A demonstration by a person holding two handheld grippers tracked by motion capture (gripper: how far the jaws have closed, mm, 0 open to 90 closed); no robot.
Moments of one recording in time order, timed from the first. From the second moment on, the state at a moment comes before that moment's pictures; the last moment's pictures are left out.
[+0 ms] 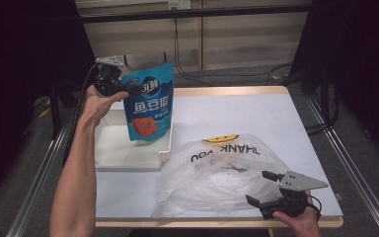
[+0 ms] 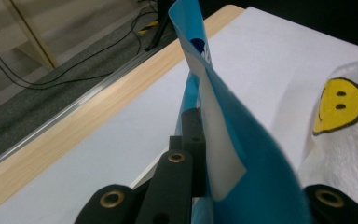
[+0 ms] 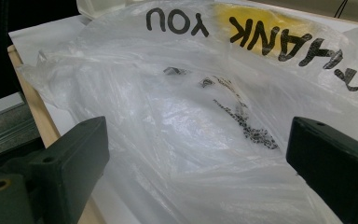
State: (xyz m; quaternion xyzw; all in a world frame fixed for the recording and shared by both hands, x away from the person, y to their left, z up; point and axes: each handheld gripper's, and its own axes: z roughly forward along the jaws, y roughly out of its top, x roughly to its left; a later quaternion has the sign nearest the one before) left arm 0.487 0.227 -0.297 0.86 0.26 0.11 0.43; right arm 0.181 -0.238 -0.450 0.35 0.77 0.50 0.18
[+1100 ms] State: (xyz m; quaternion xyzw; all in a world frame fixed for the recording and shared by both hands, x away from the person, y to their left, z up) left arm 0.500 0.235 -0.309 0.84 0.35 0.19 0.38; right arm 0.187 -0.239 -0.454 0.36 0.76 0.51 0.17
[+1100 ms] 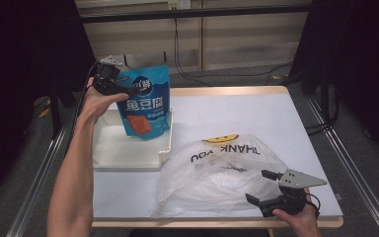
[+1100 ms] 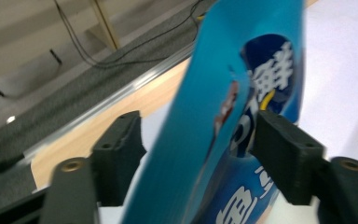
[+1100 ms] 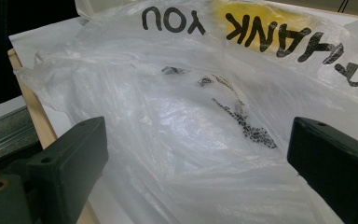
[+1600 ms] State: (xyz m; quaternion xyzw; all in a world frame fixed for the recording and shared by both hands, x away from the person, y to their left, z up) left arm 0.489 0.242 -0.316 0.83 0.37 0.17 0.39; right arm 0.184 -0.240 -0.452 0.36 0.76 0.51 0.18
